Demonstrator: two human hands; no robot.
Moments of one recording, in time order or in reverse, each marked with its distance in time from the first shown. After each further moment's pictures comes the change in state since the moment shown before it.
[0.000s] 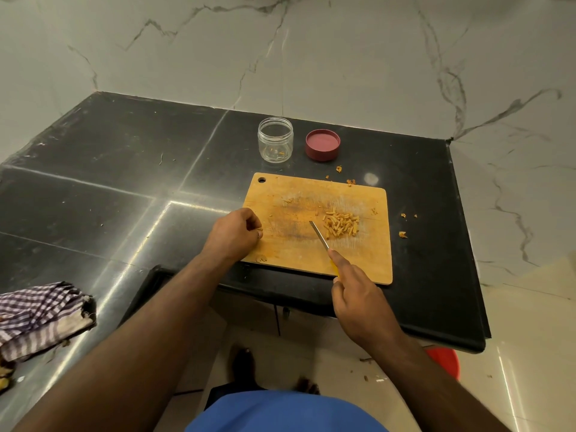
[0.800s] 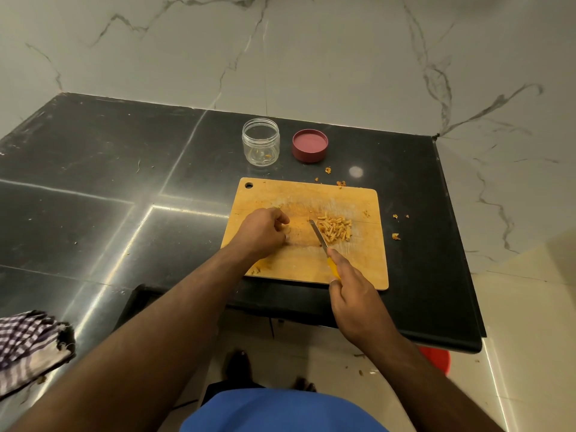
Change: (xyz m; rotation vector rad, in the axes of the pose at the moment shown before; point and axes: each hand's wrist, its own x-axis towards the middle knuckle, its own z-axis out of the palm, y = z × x) left_hand 0.041 0.044 0.032 0.009 -0.184 0.165; right_hand 0.019 -0.006 -0.002 0.100 0.025 0.103
